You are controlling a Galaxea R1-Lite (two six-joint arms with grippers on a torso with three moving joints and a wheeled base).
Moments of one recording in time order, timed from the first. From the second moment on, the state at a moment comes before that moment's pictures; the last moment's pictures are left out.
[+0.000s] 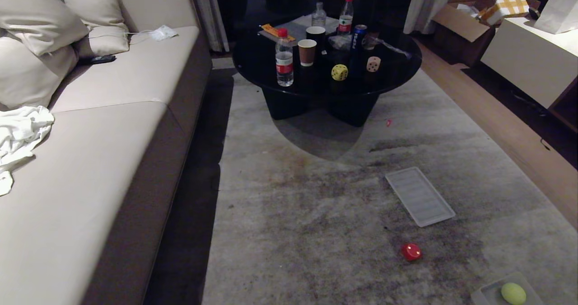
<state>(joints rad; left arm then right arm) 0.00 0.00 0.00 0.00 0.04 -0.02 0.01 0.00 -0.03 0.09 -0.01 0.07</state>
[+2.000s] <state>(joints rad) 0.00 0.00 0.00 0.00 0.04 -0.01 0.01 0.00 -0.03 0.09 -0.01 0.07</state>
